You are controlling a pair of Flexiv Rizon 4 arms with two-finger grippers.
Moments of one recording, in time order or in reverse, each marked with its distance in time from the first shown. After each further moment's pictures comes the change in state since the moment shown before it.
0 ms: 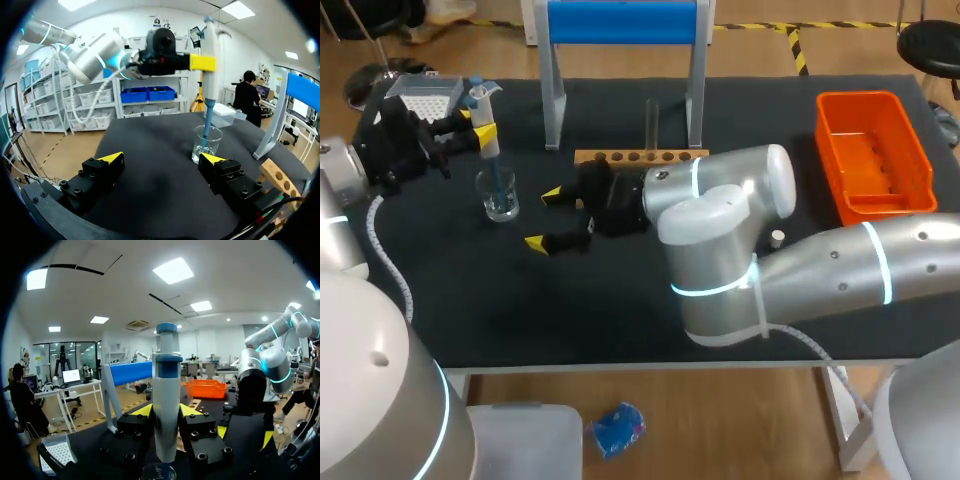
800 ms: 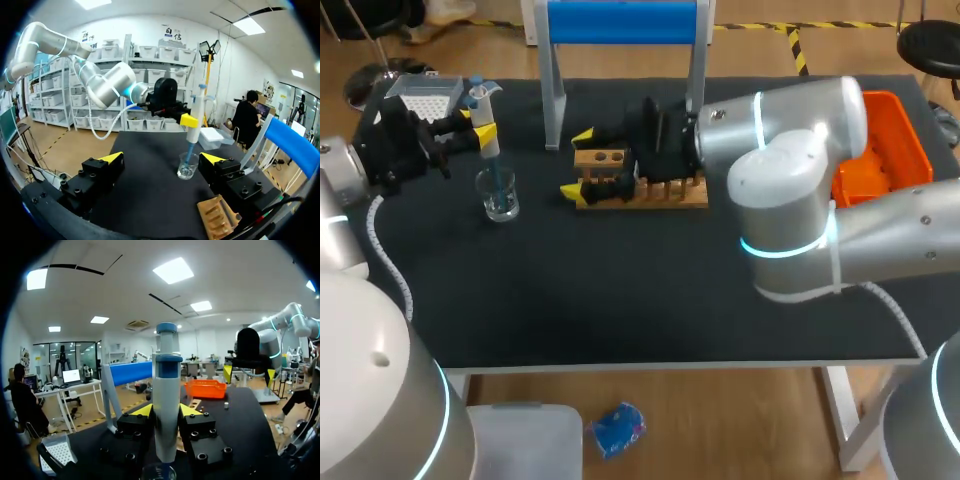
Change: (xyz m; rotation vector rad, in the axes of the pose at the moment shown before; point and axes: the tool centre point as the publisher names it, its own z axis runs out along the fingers) left arm 0.000 0.000 0.000 0.000 0.000 0.000; right arm -0.017 0.085 -0.096 -0.045 0.019 -0.115
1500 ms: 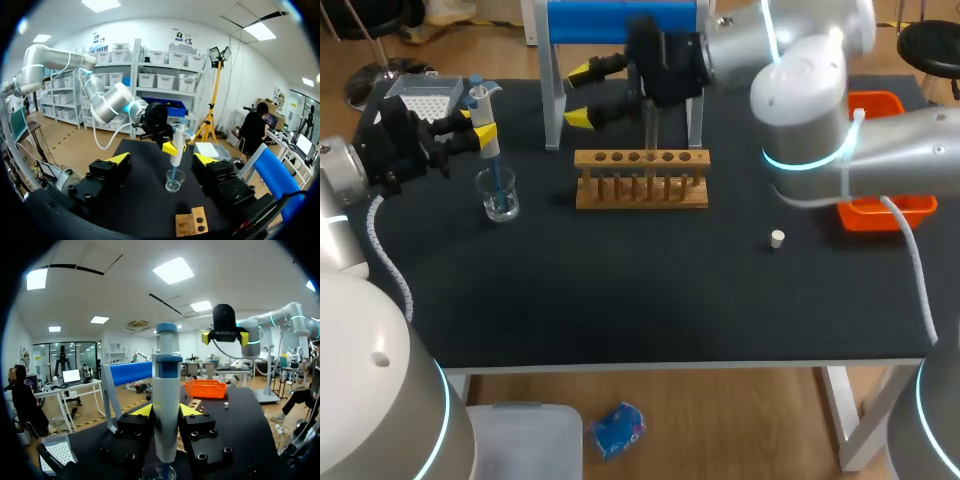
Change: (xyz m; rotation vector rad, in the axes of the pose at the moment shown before) left arm 0.000 0.000 0.000 0.000 0.000 0.000; right arm -0.054 0.069 -0.016 -0.002 0.130 -0.057
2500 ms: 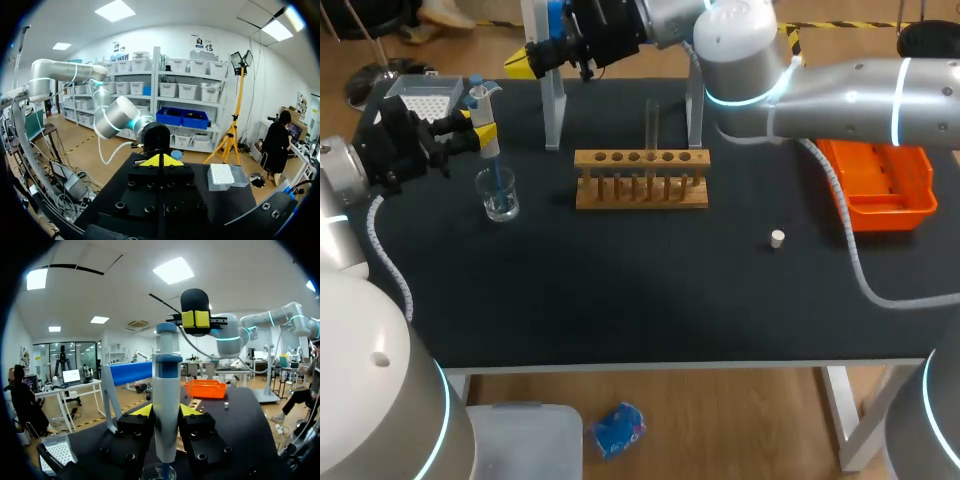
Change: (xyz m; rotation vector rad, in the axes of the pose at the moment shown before) left arm 0.000 0.000 0.000 0.000 0.000 0.000; right arm -0.036 0.043 0.067 -0.083 0.223 -0.032
